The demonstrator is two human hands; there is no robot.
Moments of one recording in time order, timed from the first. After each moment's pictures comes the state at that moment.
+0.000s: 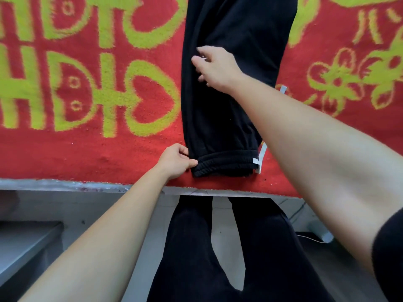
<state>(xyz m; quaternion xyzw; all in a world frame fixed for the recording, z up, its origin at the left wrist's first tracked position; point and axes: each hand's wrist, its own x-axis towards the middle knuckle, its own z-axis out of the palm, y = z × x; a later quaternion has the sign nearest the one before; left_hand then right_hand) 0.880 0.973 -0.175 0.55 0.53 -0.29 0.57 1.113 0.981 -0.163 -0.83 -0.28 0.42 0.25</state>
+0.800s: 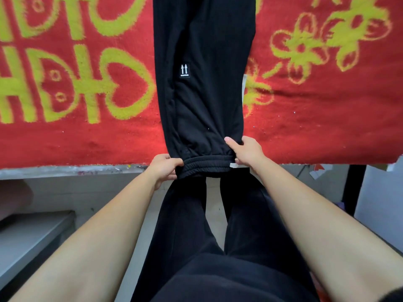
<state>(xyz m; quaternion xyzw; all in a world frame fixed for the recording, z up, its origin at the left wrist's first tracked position) 0.850 0.909 -0.144 0.41 0.61 -0.32 0.59 1.015 0.725 -0.160 -0.82 0.08 0.54 0.18</state>
